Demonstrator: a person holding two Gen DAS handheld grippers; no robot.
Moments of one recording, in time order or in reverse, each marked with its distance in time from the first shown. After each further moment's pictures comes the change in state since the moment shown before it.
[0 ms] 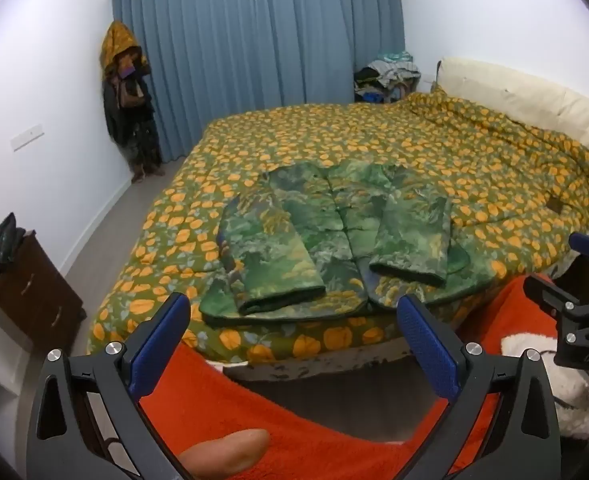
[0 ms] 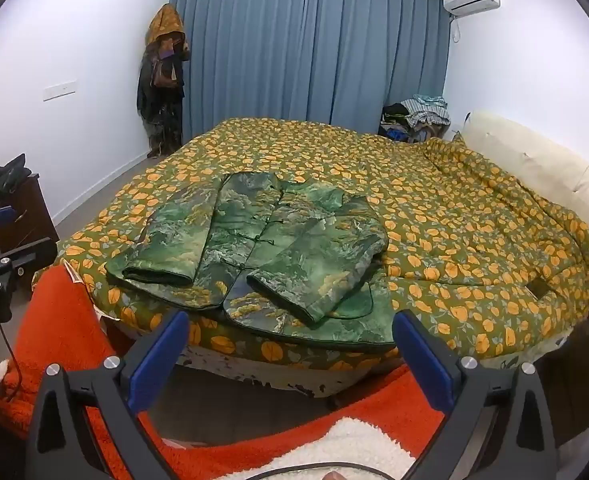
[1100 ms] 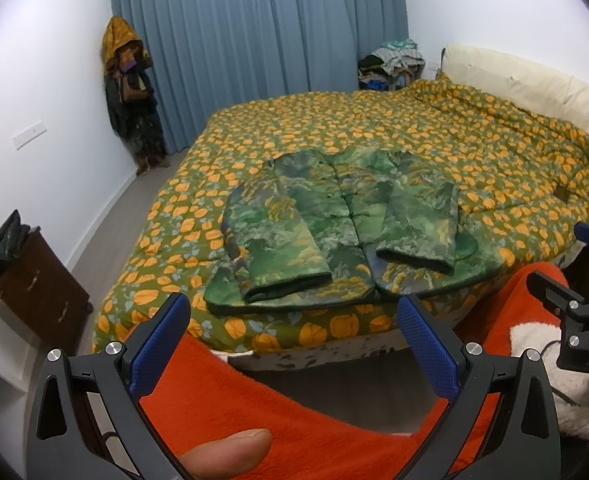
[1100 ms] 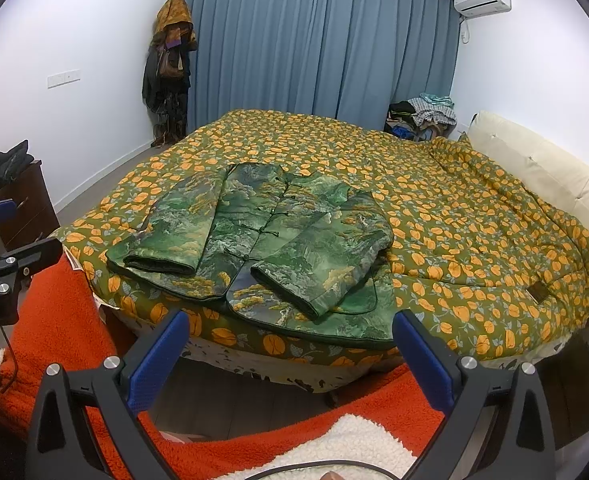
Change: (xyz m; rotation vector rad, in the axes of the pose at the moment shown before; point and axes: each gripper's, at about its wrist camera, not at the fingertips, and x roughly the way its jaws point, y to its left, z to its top) left arm 0.004 -0.002 -0.018 -0.003 0.047 0.029; right arm 0.005 0.009 -0.004 -0.041 0.024 -0.009
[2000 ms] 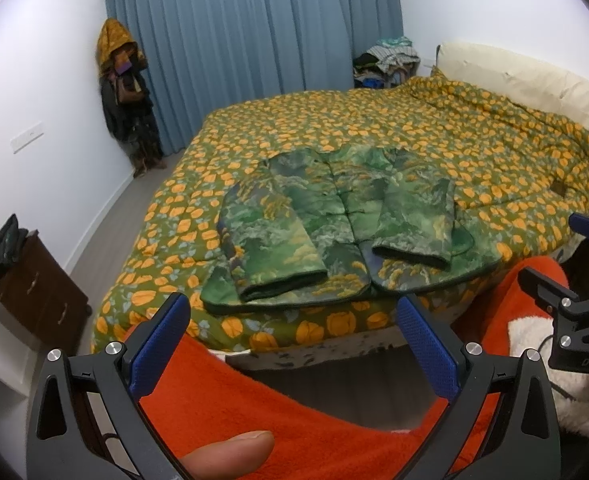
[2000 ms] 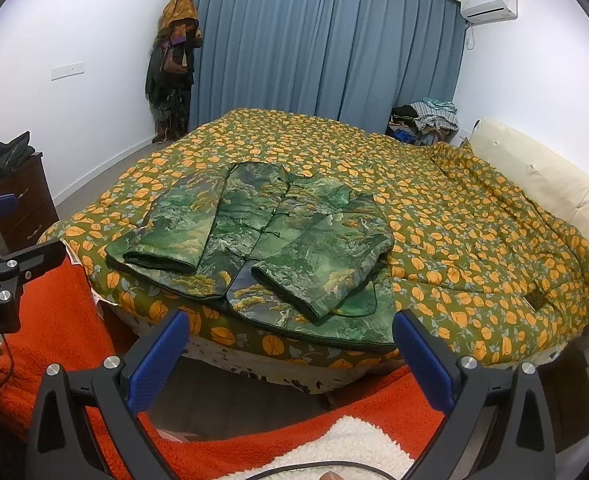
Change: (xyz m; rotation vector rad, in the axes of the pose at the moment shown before) left arm 0.000 -0.007 0.003 0.025 0.002 -0.005; right arm -0.002 0.005 0.001 -0.027 -0.002 -0.008
